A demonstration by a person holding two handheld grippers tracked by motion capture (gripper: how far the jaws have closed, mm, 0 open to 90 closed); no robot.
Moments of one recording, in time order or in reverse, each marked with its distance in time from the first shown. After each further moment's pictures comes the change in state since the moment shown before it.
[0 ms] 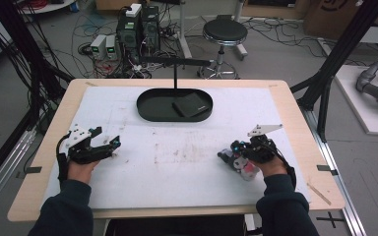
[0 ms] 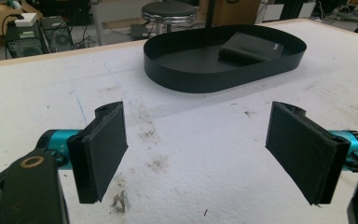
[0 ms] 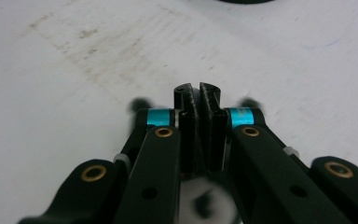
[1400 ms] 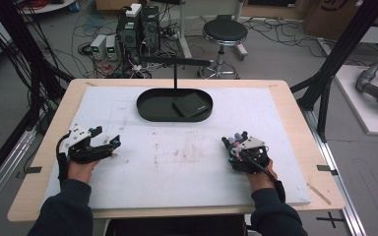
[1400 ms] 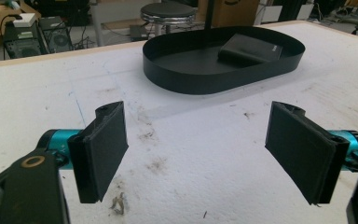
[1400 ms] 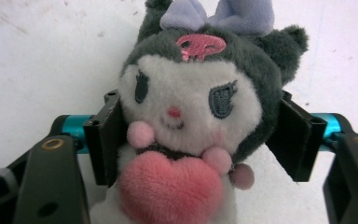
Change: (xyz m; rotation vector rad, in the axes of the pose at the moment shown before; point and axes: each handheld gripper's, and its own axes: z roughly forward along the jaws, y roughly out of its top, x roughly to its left) left arm 0.001 0.000 0.000 -0.006 -0.002 -0.004; right arm 0.027 -0.029 0.031 0.082 -0.421 -0.041
